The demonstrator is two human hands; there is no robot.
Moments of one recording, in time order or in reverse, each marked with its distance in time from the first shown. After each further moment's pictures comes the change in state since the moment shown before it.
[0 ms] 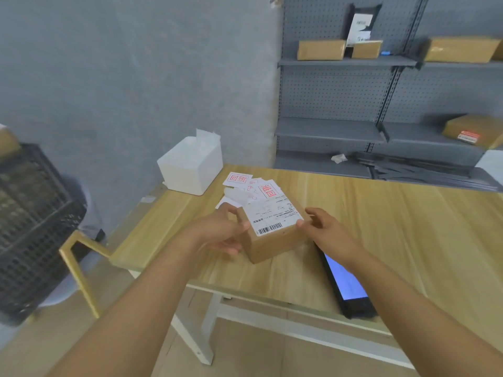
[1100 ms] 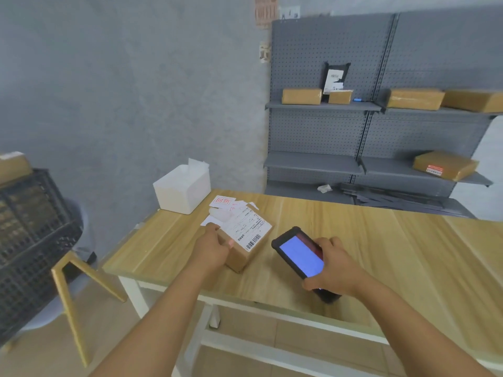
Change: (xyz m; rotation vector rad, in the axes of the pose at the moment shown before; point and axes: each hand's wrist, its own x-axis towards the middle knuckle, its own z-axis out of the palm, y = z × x) left_hand -0.030 -0.010 0.063 0.160 0.498 0.215; right_hand -0.073 0.021 -0.071 -0.526 -0.038 -0.078
